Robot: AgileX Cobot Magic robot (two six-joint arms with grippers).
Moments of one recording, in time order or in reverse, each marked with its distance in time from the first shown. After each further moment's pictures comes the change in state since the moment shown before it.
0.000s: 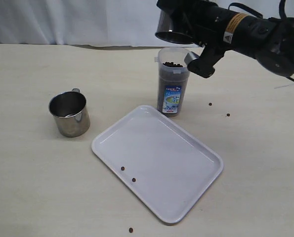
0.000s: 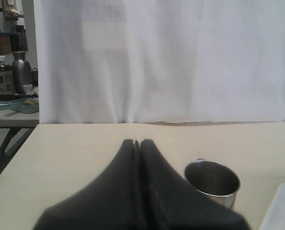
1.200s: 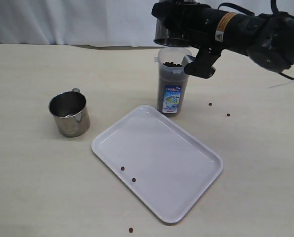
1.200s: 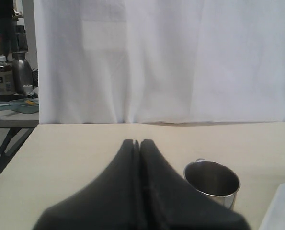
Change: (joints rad) left arm 0.000 0.000 0.000 0.000 0.000 0.000; right arm 0.041 0.000 -0.039 0.022 0.157 -0.116
